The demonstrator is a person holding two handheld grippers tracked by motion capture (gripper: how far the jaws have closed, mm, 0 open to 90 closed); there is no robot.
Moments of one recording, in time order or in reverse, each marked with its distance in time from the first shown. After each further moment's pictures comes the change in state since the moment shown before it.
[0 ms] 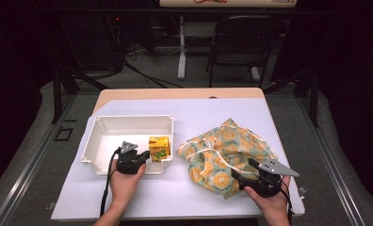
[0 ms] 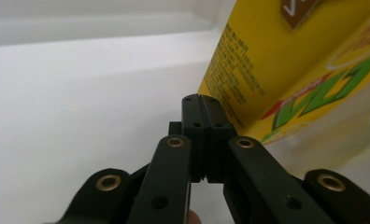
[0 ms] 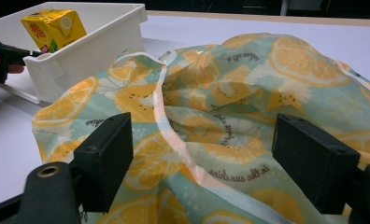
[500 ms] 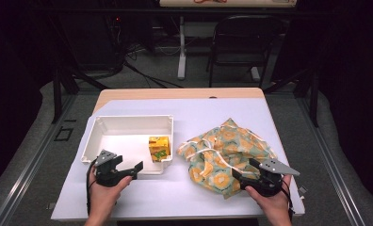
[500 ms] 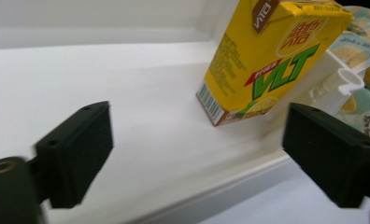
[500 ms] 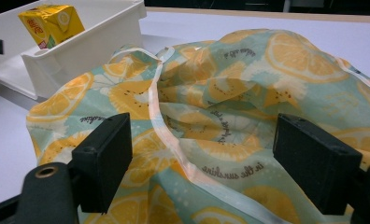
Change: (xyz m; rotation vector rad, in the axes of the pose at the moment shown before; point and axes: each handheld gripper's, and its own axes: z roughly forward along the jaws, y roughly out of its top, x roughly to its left) left arm 0.019 -0.017 -0.065 -0.082 -0.017 -0.024; right arm -0.005 -0.001 0.002 0.016 0.011 -0.009
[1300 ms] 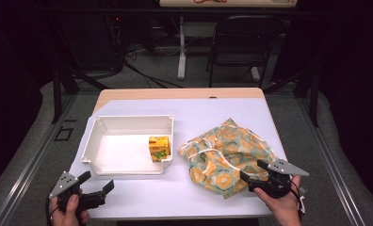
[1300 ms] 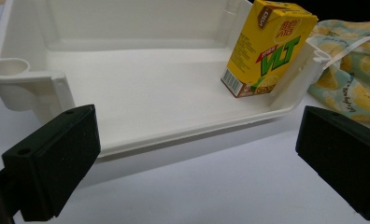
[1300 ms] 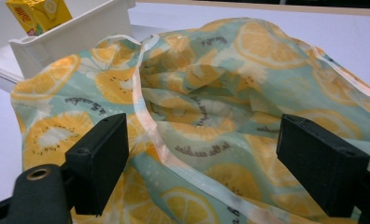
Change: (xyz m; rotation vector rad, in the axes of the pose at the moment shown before) left arm 0.034 -0.038 -0.079 -0.125 -0.006 0.049; right arm -0.020 -0.004 -0.016 0.032 -0.015 -0.004
